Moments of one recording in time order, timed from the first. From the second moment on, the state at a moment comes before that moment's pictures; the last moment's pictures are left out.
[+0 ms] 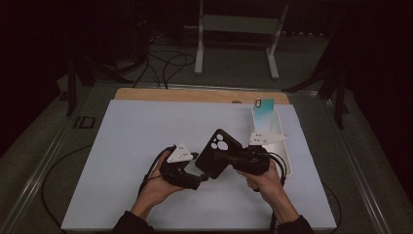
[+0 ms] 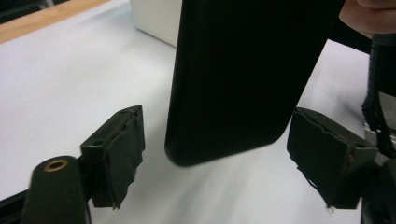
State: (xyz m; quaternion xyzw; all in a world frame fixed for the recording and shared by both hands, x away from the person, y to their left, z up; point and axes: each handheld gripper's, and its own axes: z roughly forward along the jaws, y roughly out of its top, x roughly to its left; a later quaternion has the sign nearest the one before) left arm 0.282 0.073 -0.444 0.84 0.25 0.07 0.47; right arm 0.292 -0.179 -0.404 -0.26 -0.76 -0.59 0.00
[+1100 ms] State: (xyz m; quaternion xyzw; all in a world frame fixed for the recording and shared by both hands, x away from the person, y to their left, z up) left arm 0.278 0.072 -0.445 0.85 0.19 0.05 0.49; right arm 0.295 -0.178 -0.407 -0.24 -0.78 -0.58 -0.02
